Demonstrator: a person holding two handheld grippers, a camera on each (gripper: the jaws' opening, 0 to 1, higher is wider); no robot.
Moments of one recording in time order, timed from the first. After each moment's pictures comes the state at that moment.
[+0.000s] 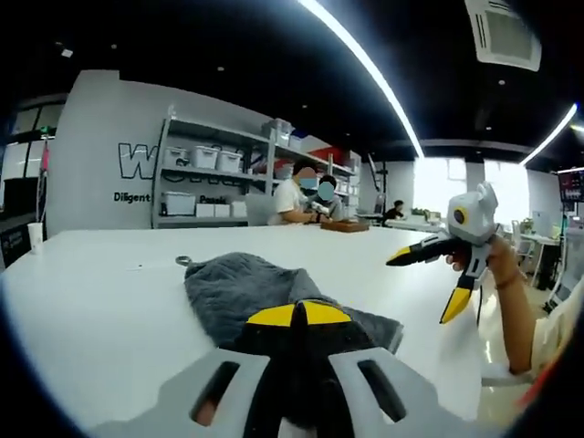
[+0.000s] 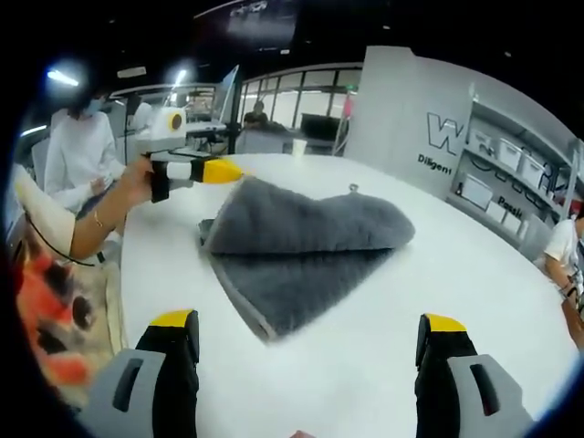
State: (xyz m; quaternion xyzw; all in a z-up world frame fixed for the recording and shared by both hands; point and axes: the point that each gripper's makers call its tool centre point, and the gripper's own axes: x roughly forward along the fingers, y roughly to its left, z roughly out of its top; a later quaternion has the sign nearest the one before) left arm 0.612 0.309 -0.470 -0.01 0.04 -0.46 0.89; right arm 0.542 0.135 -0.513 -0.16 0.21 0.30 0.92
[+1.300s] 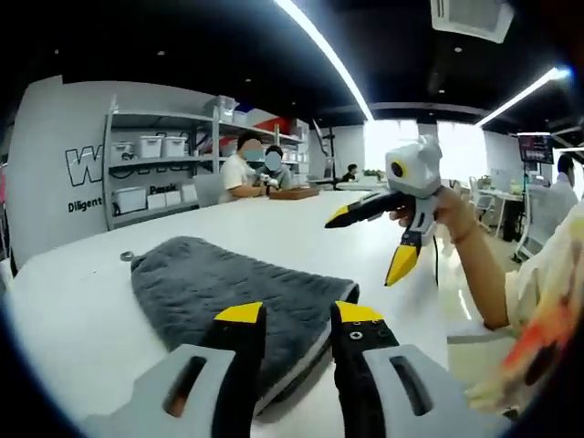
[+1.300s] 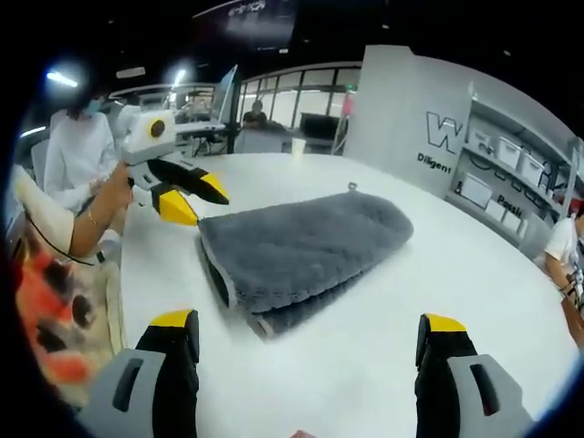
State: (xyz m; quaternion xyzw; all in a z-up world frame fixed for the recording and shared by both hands) left arm 0.546 0.252 -0.493 0.09 0.07 -0.58 0.81; right arm 0.541 0.131 -0.514 -0.16 0.22 0.30 0.92
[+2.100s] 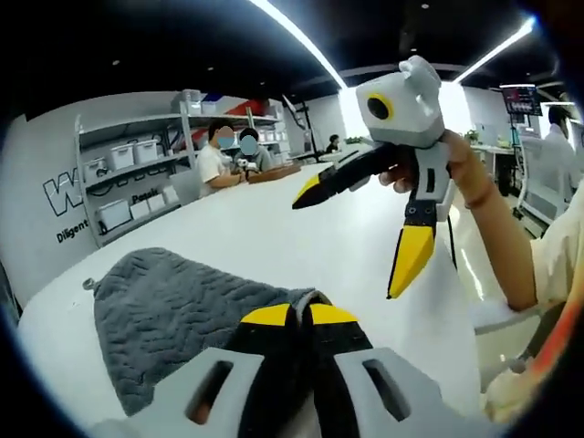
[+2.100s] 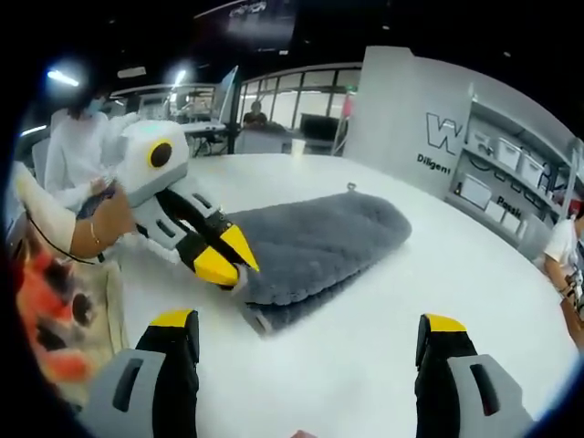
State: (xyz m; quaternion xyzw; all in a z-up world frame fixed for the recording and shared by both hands) left arm 0.550 0.183 -0.518 0.15 0.07 -0.57 0.81; right arm 0.539 0.128 -0.515 -0.17 0.22 0.30 0.92
